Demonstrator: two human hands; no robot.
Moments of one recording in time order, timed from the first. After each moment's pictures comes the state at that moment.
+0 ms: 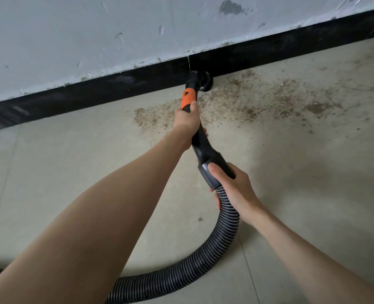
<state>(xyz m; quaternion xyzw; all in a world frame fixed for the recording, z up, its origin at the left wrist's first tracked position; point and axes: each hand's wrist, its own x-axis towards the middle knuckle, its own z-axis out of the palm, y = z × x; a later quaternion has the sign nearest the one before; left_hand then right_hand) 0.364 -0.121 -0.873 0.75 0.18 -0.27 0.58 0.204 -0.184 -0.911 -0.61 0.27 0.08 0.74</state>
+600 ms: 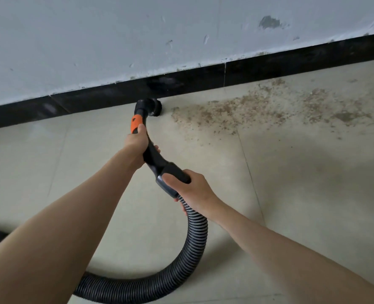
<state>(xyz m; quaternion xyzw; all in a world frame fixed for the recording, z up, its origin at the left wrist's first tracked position) 0.342 0.065 -0.852 0.73 0.35 -0.14 0.57 0.211 -0.053 -0.879 -0.67 0.12 0.21 0.70</state>
